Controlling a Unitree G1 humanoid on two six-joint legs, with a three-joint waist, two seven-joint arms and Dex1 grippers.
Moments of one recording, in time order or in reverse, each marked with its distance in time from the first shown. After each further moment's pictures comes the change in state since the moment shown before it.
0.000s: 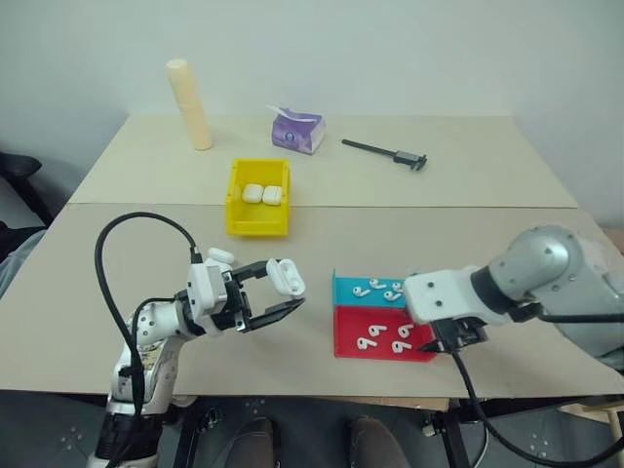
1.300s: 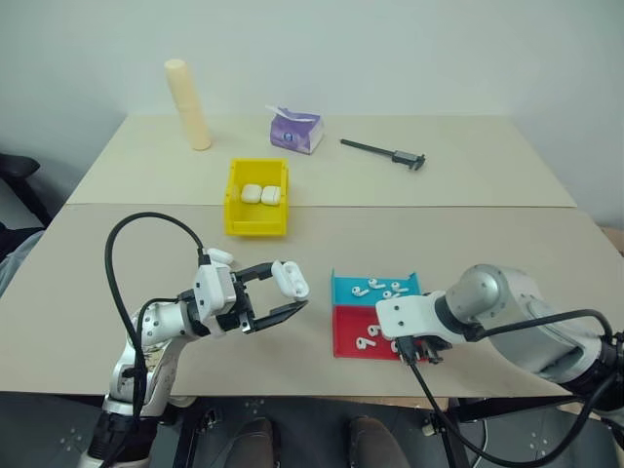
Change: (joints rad) left arm 0.005 0.069 -0.059 -0.014 0.001 -0.004 0.064; right arm 0.048 0.132 0.194 0.097 -0.228 0.055 -0.089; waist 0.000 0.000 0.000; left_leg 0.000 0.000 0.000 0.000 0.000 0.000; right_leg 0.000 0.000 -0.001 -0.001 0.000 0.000
